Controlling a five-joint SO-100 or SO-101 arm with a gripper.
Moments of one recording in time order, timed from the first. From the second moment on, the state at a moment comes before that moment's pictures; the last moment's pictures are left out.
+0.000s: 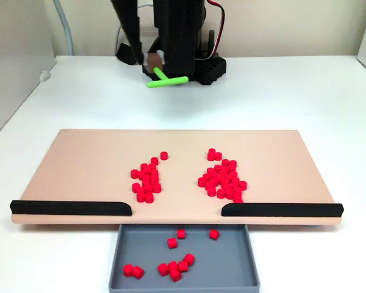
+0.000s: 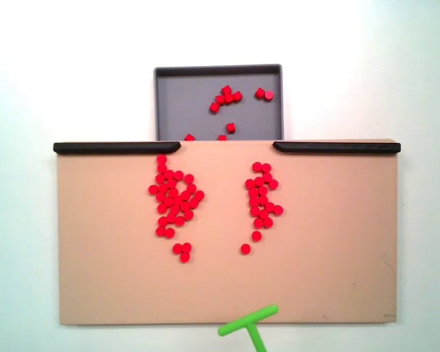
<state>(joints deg) 14.6 119.7 115.9 87.6 -126.3</state>
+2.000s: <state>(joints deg) 24.3 61.7 66.9 81.9 -184.0</state>
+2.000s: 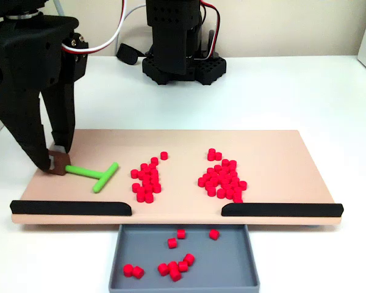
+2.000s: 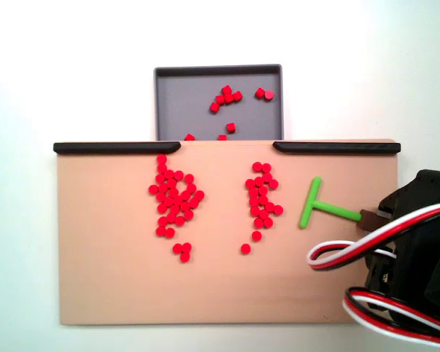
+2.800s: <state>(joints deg) 21.1 60.3 66.1 80.1 -184.0</state>
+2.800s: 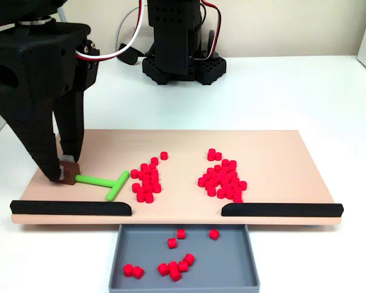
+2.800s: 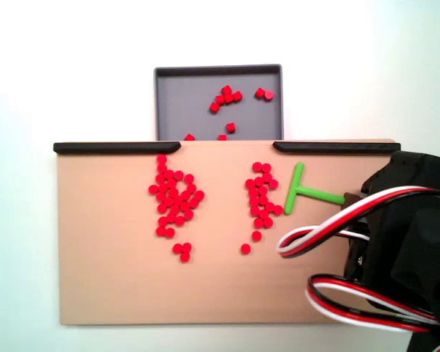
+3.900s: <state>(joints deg) 16.8 60.0 66.0 79.7 -180.3</state>
